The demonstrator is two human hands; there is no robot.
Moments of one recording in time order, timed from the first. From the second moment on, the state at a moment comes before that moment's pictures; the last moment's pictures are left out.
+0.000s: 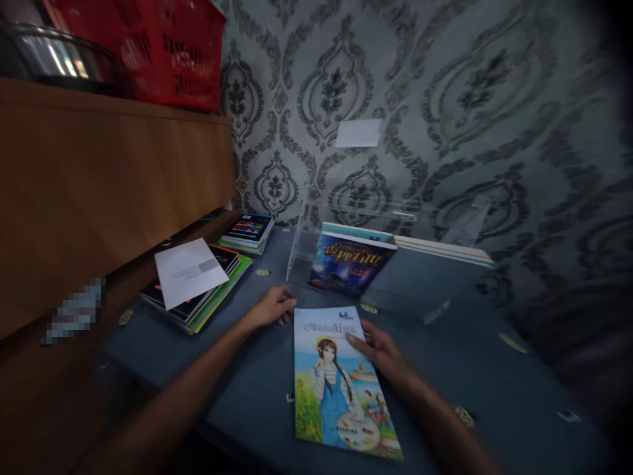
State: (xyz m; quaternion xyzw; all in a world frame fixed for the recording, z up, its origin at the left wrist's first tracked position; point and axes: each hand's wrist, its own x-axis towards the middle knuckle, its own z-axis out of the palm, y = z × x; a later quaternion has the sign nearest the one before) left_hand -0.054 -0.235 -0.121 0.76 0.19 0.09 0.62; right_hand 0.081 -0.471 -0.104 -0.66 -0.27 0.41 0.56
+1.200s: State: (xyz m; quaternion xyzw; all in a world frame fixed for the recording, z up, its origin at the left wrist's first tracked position) left_hand -0.220 -0.233 -0.065 0.86 0.48 0.12 -0.14; right_hand 0.052 -0.385 -0.103 -0.68 -0.64 0.09 0.35
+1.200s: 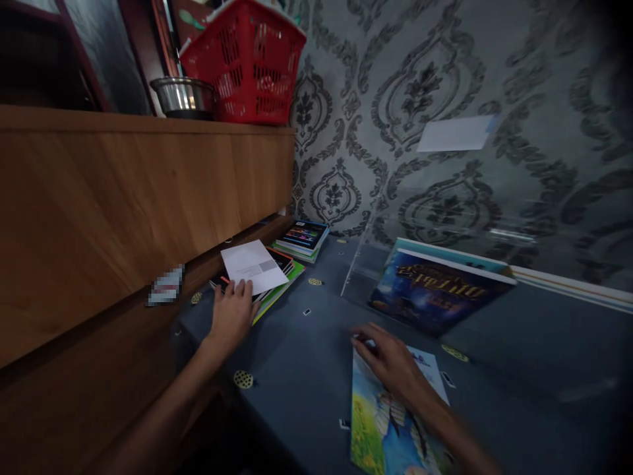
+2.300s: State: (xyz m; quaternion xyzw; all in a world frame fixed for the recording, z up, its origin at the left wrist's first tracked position) left_hand -0.193 -0.254 -0.010 0.77 0.22 0.56 0.23; right_hand 0.012 -0.335 -0.104 -0.55 -0.53 0.28 0.59
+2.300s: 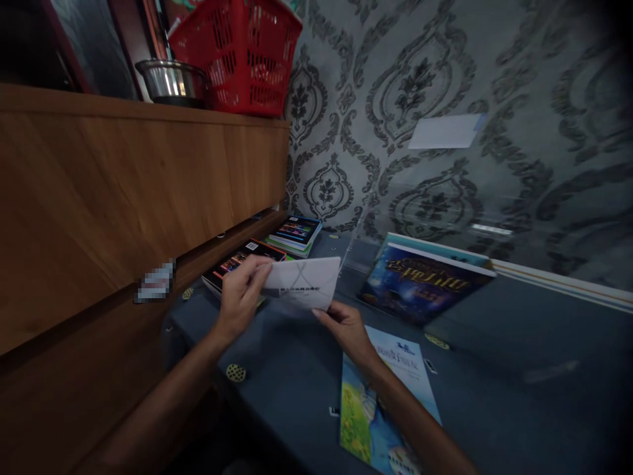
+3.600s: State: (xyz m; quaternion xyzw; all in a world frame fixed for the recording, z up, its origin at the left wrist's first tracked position) left_hand -0.148 -0.230 -0.136 0.96 0.26 0.08 0.05; right_hand 0.006 -0.384 -0.114 -0.65 -0.35 0.47 0.49
